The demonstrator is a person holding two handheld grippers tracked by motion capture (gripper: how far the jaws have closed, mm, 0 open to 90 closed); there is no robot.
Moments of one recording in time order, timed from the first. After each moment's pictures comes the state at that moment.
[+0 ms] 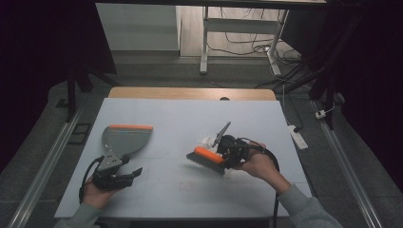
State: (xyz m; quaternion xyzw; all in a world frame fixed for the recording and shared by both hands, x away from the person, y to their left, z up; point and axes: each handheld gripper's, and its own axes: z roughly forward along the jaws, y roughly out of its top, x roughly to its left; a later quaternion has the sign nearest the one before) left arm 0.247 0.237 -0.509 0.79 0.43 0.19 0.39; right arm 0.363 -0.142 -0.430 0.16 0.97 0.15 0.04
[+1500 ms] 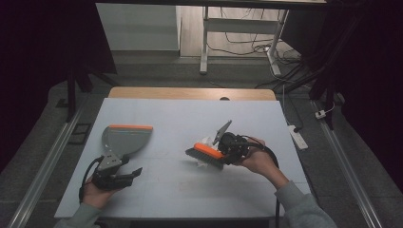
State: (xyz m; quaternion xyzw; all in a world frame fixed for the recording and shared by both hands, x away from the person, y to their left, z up) left arm 0.248 0.238 -0.510 0.79 0.43 0.18 0.39; right arm 0.370 -0.145 -0.439 0.13 0.97 0.17 0.05
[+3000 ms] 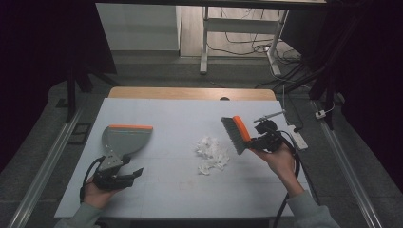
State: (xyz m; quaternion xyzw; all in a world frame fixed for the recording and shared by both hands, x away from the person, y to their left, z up) left arm 0.248 0.233 -0.510 0.80 0.42 0.18 0.39; right arm 0.384 -0.246 -0.417 0.43 0.85 0.29 0.08
